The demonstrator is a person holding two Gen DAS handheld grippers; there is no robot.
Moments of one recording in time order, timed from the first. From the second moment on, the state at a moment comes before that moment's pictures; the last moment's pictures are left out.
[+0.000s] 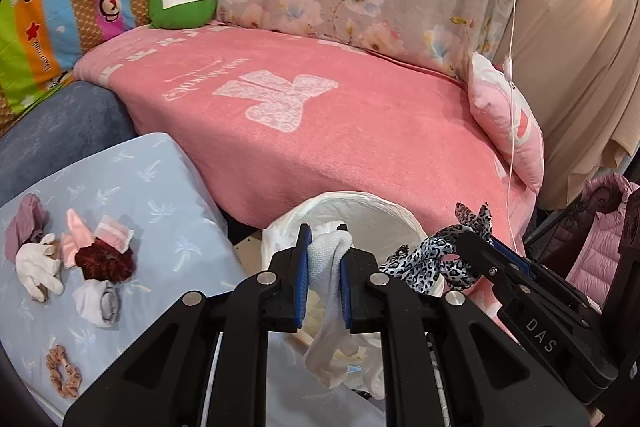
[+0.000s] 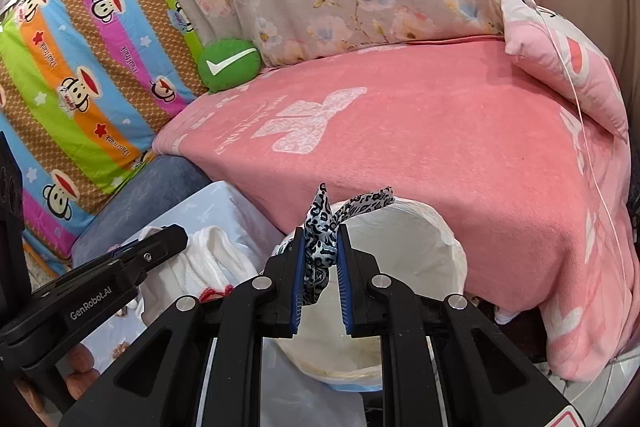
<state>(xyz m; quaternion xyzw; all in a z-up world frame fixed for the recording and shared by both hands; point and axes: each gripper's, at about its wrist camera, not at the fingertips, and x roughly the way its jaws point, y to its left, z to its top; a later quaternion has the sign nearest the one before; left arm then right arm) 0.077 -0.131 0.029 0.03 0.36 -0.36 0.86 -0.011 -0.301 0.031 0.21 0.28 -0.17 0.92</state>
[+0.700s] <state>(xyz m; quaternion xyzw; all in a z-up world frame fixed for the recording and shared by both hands) 0.088 -0.169 0.005 0.04 0.38 -0.37 0.84 0.002 -0.320 0.009 0.21 0.30 -0.18 0.91</state>
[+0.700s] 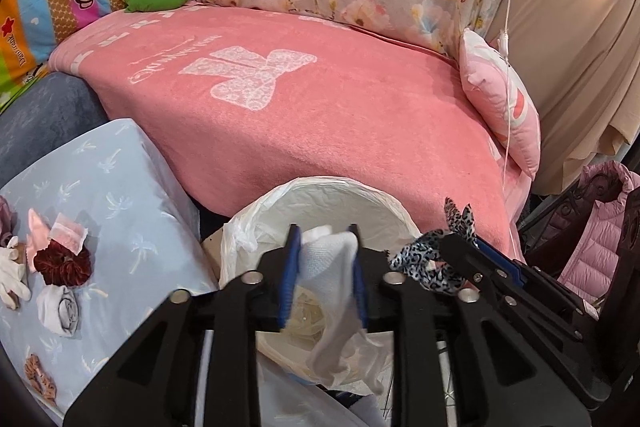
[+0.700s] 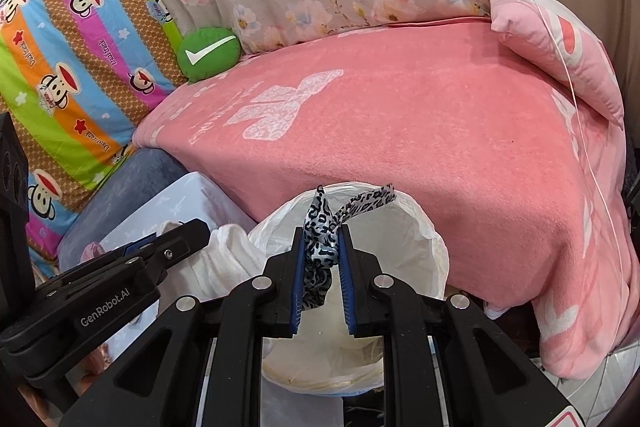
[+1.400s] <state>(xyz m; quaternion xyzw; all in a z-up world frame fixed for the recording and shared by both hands) 0.104 -0.107 0.003 0.00 0.38 -0.31 0.87 0.022 -0.269 0.015 0.18 0.32 -0.14 0.92</state>
